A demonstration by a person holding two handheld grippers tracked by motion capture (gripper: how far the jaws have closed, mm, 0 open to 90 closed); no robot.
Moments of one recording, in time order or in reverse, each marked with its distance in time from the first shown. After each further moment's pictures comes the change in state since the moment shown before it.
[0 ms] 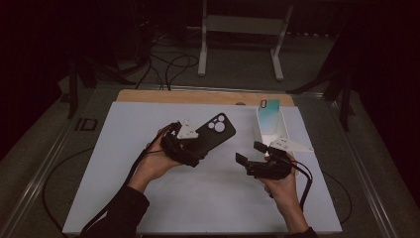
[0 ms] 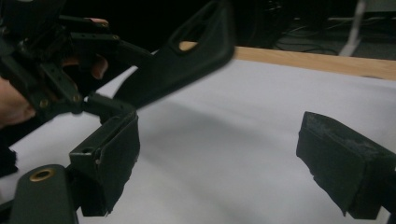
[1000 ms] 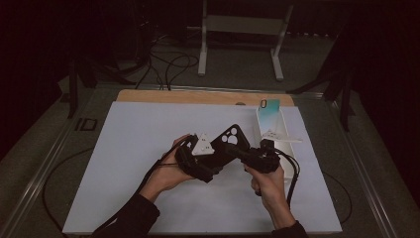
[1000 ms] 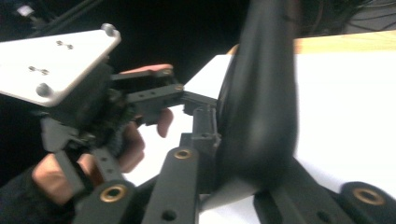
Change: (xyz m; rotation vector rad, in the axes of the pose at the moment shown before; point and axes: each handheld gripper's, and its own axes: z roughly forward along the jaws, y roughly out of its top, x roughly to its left) left arm -0.037 0.005 0.014 -0.014 -0.075 0.083; right arm 0.009 0.010 0.021 -0.006 0.234 0.172
